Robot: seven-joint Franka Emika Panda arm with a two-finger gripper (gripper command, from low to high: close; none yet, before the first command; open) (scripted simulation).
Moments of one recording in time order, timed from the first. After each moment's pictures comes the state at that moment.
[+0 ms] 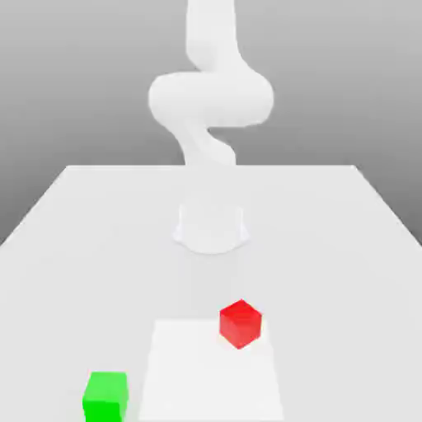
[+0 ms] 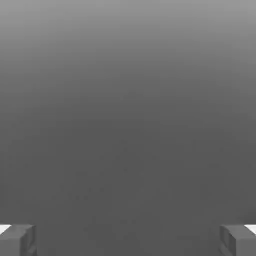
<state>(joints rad) 0.03 -0.73 -0.02 -2.36 0.00 2.35 0.75</state>
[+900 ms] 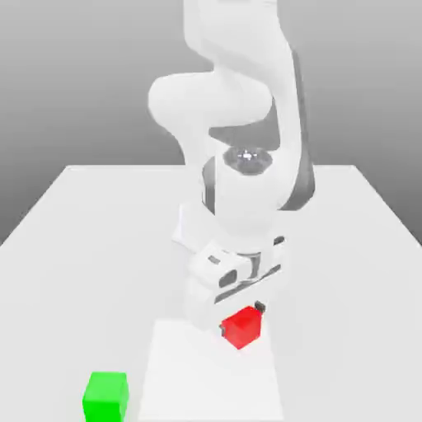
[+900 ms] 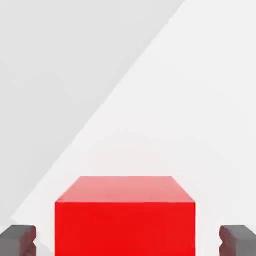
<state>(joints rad) 0.18 0.19 -0.03 -2.87 0.05 3.06 0.22</state>
